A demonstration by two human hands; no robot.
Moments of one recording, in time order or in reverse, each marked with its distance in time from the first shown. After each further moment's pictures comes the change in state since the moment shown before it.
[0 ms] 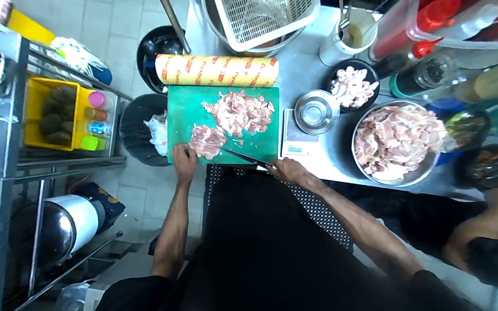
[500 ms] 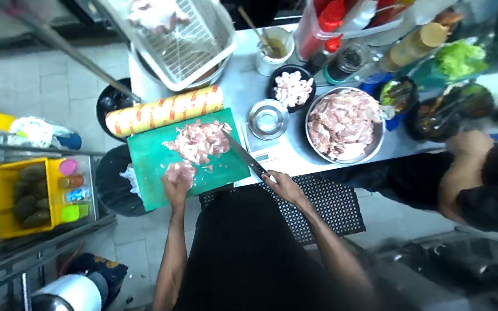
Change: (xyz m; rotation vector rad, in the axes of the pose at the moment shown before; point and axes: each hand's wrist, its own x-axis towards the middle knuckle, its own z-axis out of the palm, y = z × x) left_hand 0.018 0.104 0.017 -0.410 -0.096 -0.178; right_hand -0.066 0.057 0.033 0.671 0.402 0.111
